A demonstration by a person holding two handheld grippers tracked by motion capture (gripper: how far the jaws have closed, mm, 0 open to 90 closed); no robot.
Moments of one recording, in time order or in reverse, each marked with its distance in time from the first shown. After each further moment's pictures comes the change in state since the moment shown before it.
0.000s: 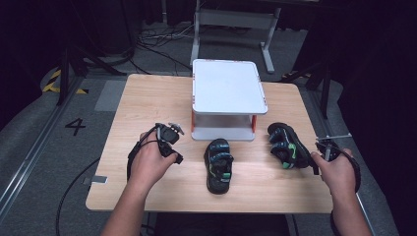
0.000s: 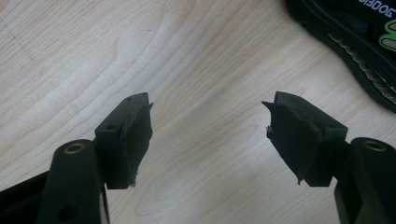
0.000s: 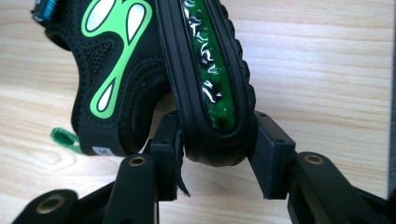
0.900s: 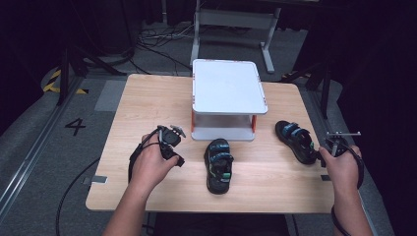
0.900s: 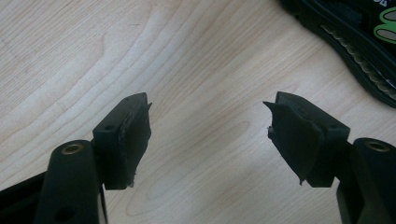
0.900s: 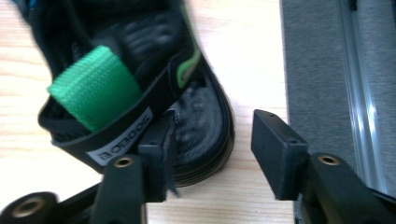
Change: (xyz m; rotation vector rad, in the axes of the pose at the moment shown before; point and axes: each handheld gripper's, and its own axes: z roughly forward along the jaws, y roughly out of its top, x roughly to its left) left arm -0.006 -0.001 0.003 0.011 -0.008 0.014; right arm -0.041 0.009 0.013 -0.121 -0.130 0.031
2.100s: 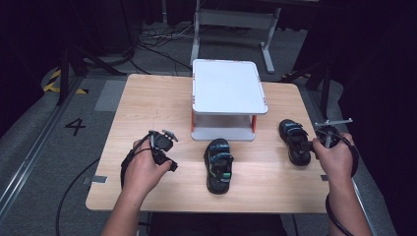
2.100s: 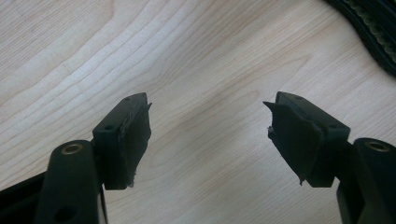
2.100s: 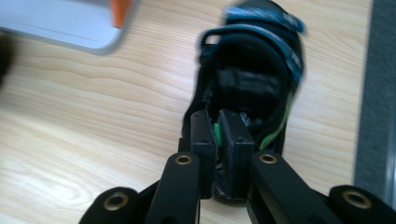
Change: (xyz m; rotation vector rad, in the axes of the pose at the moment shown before) left arm 0.003 -0.021 -0.004 0.015 0.008 -0.038; right arm 0.055 0.031 -0.041 -0.023 0.162 -0.206
